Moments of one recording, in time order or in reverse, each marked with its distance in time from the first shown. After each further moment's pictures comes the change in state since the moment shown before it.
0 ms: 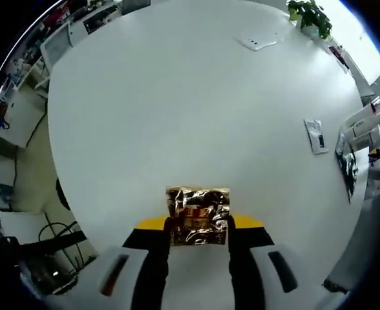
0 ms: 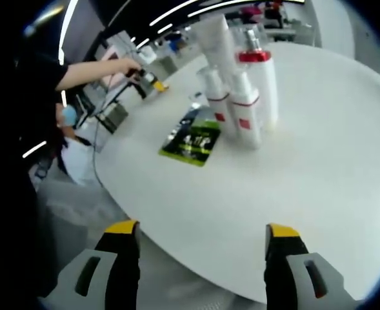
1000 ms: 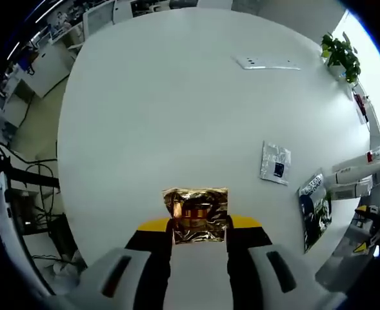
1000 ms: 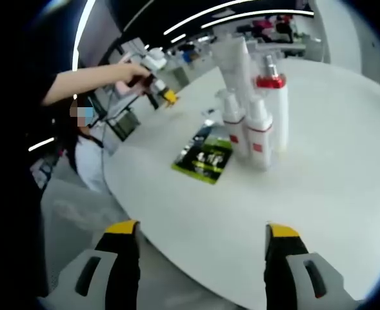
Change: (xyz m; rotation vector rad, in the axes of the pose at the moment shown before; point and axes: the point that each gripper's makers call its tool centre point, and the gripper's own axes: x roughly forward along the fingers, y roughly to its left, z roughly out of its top) left arm -0.036 -0.117 -0.010 -0.328 -0.022 0.050; right arm -0.006 0.014 0.020 -0.066 -0.094 0.045
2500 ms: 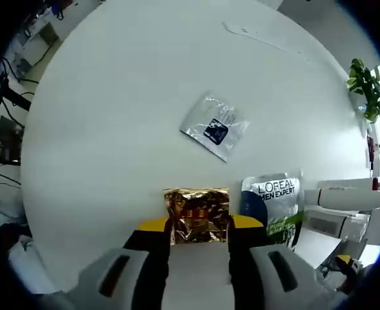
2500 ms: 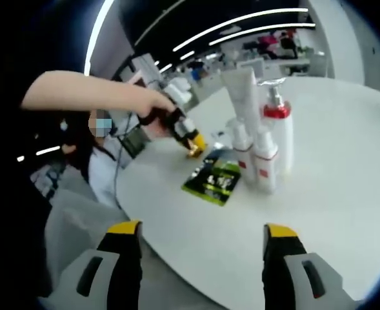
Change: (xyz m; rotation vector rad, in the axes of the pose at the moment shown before) left arm 0.029 -0.139 -0.054 -0.306 0.097 -0.001; right arm -0.012 0.011 0.024 -0.014 -0.120 0.061
